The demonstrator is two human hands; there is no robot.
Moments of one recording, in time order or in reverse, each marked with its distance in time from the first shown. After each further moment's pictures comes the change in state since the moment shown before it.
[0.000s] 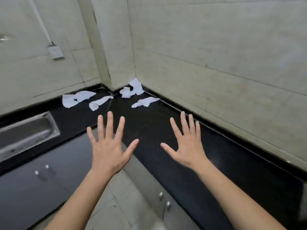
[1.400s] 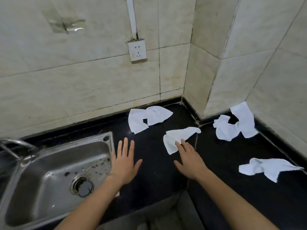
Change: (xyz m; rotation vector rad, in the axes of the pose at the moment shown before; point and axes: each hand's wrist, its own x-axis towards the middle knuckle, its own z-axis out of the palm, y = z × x) left_hand 0.358 -0.521 0.306 0.052 -0.541 -0.434; right_hand 0.580 -0.360 0.384 0.237 -0.619 -0.317
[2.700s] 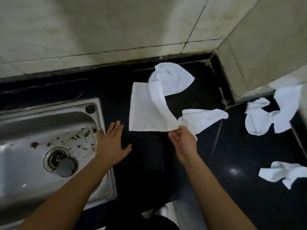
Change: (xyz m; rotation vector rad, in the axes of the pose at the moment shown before) left_hand 0.152 -0.114 0.130 -0.183 -0.293 0.002; right_hand 0.195 -0.073 0.076 1.699 0.214 1.015
